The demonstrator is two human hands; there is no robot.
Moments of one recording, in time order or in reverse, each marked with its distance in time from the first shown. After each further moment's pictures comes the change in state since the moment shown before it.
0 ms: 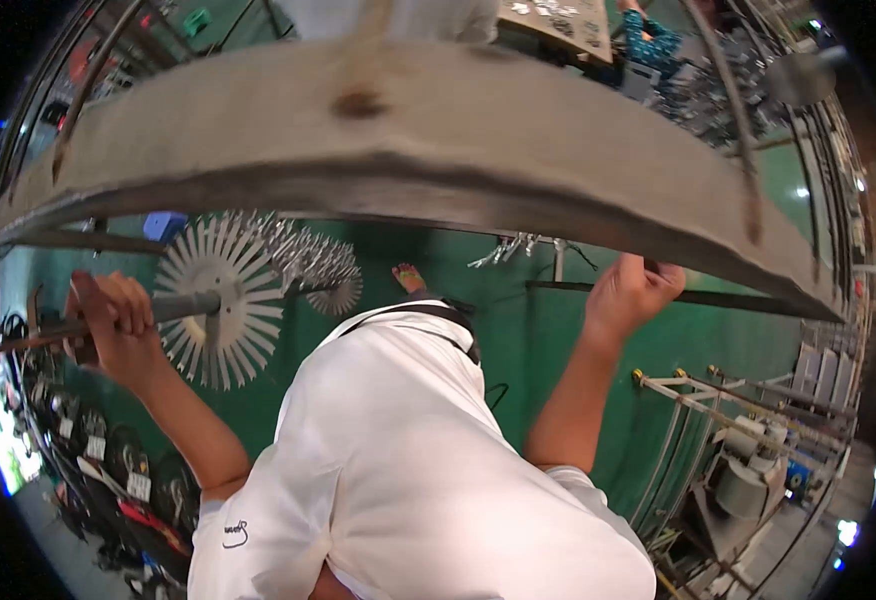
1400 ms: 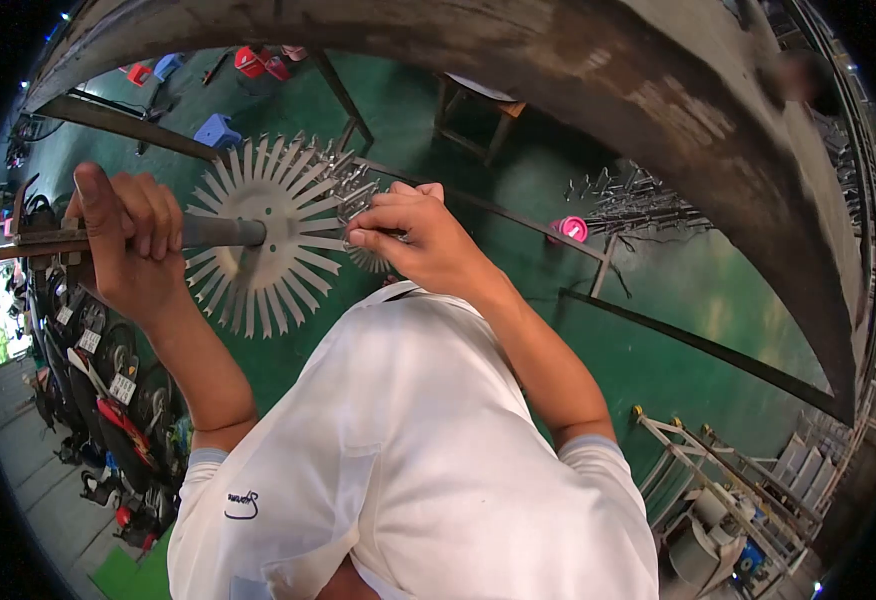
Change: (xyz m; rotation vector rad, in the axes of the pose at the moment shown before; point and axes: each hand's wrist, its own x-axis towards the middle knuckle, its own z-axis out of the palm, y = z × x) left_hand 0.006 0.010 0.020 0.129 0.080 0.092; right_hand -0.138 0.056 0.163 -0.007 -1.488 0.114
